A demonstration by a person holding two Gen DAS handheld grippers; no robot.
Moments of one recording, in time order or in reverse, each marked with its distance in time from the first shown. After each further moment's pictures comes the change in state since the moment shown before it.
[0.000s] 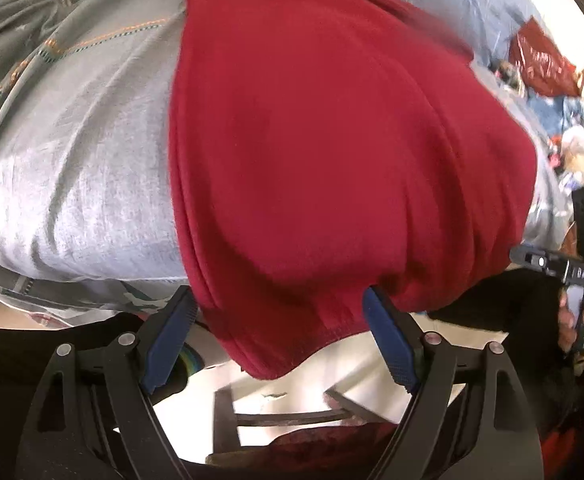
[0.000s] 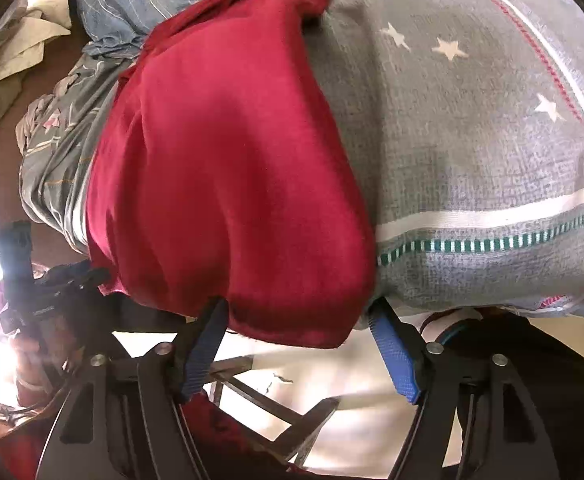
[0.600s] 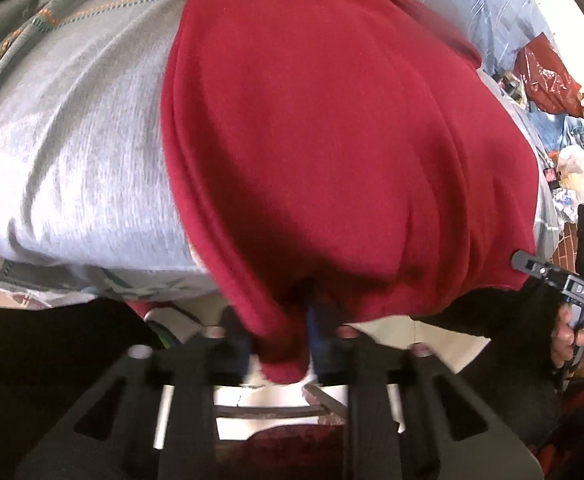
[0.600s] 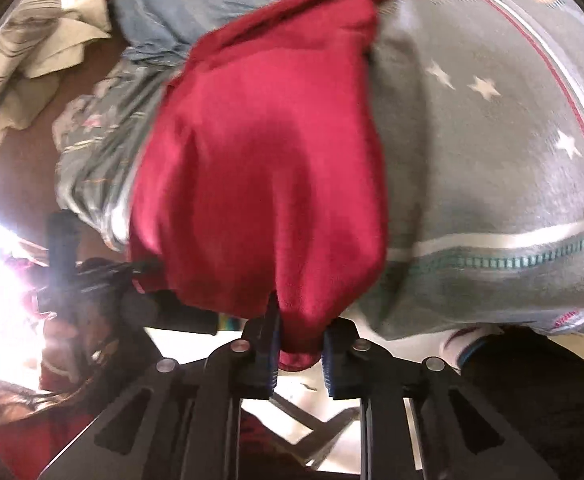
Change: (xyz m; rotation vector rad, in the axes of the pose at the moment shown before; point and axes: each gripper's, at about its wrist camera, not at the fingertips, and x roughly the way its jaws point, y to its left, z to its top) left arm 0.010 0.001 0.002 -0.055 0.059 -0.039; right arm -0.018 0.018 -0.001 -0.061 -0.048 0.131
